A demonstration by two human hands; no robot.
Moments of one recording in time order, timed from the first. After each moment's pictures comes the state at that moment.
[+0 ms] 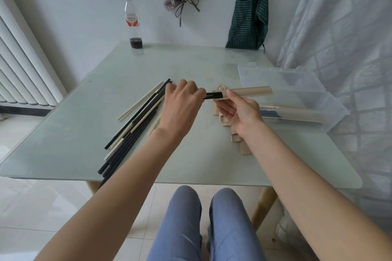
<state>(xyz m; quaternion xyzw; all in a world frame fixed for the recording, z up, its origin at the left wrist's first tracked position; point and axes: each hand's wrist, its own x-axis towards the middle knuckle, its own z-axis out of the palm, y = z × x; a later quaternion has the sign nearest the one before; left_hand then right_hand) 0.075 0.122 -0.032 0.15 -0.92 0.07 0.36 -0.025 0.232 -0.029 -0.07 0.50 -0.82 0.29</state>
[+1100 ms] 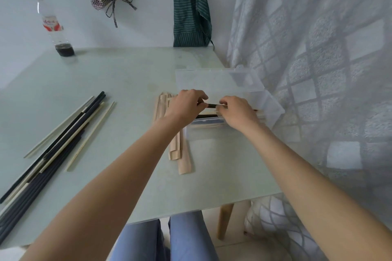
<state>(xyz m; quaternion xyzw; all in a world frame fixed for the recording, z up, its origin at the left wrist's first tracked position) -0.095 0.200 -0.025 0.10 -0.96 -0.23 0.13 -0.164 0.333 -0.034 -0.27 0.94 -0.20 0.00</state>
